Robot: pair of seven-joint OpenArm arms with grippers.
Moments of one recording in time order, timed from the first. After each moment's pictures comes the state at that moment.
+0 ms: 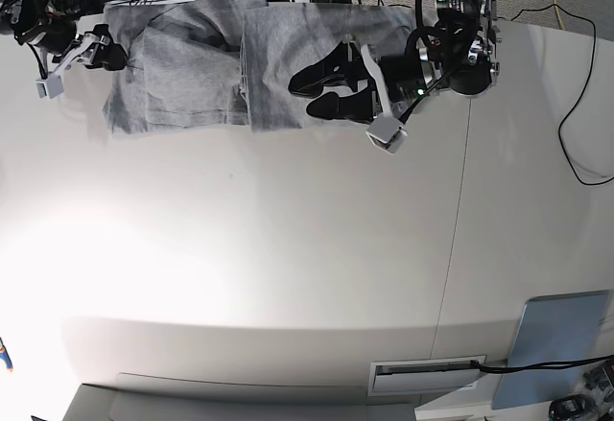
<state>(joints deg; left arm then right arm) 14.3 -3.0 -1.5 103.3 -62.9 -42.7 67.2 -24.2 20.7 43.3 86.6 58.7 37.9 -73.6</state>
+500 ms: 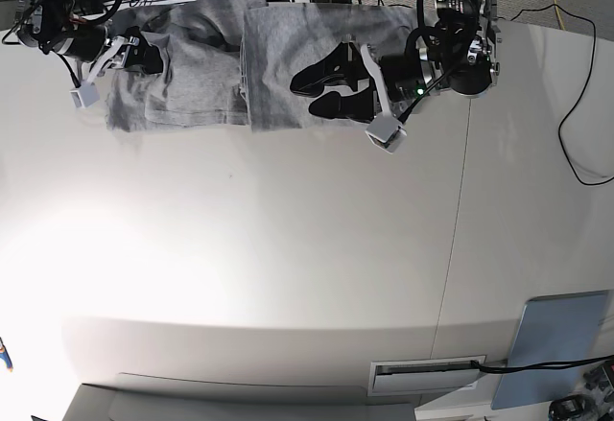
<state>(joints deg) 14.3 -3.0 -1.5 103.3 -61.2 -42.7 67.2 -23.9 20.7 32.3 87.0 64.0 36.6 -73.4</state>
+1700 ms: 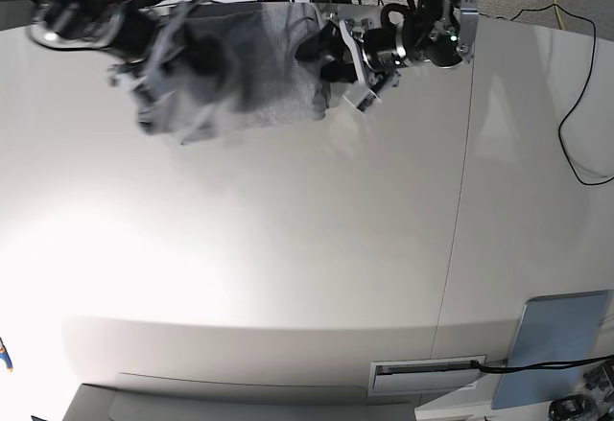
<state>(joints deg) 18.8 -2.8 5.1 96.1 -34.7 -40.3 55.2 -31.1 12.8 19.9 131.5 51.0 35.9 -75.9</state>
